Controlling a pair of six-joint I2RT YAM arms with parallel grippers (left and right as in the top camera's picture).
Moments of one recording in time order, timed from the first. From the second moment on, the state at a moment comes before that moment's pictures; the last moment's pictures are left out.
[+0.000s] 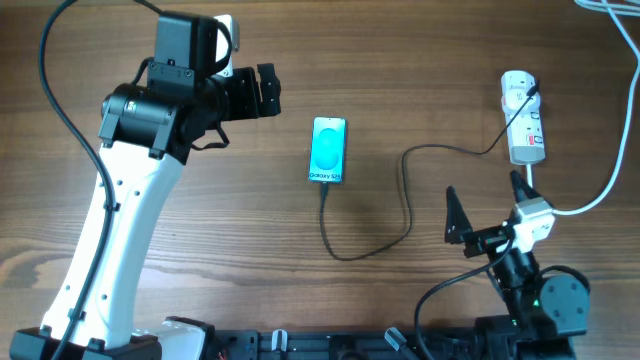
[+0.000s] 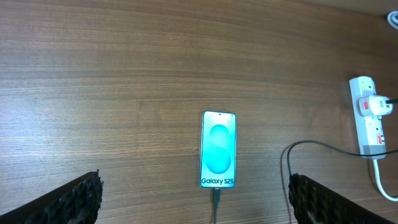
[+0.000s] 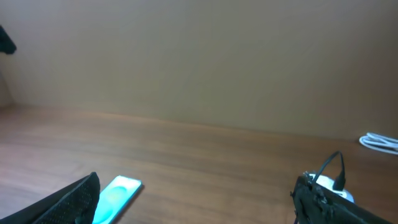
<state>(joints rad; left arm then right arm) -0.25 1.49 1.62 -1.00 0.09 -0.32 0.08 0.08 0.25 -0.15 -0.16 0.00</state>
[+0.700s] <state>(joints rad) -0.25 1.49 1.62 -1.00 0.09 -0.32 0.07 0.02 0.05 0.05 -0.13 -0.01</state>
